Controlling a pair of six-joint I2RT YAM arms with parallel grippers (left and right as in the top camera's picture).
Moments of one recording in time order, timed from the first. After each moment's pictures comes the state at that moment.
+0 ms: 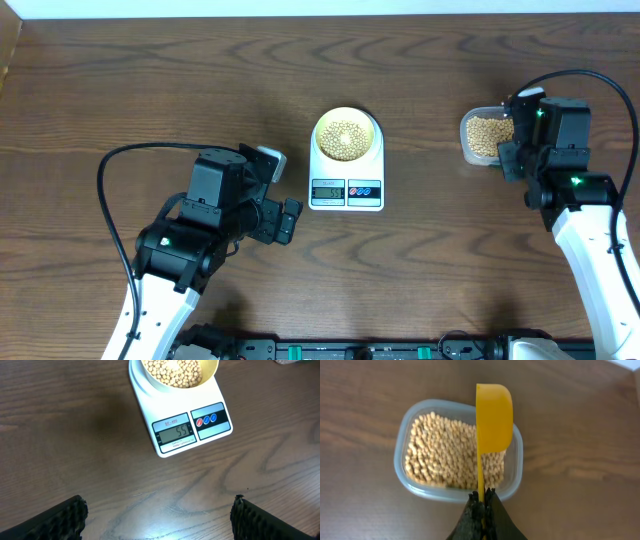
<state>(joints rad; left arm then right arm) -0.32 1.01 0.94 -0.86 0.20 -0.01 0.00 1.29 0.97 -0.48 0.15 -0.29</state>
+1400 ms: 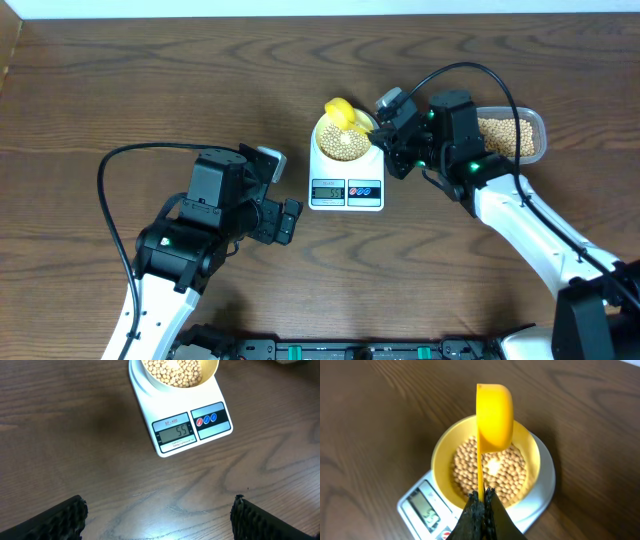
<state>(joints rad) -0.32 1.01 0.94 -0.86 0.20 -0.01 0.36 1.57 0.97 -0.09 -0.45 -0.19</state>
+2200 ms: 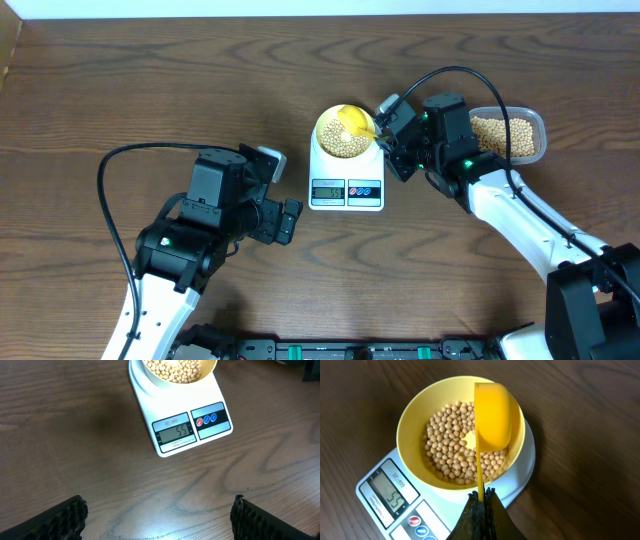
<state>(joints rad) -0.32 1.01 0.94 -0.86 0.20 -0.01 0.36 1.61 0.97 -0.12 -0.34 -0.28</state>
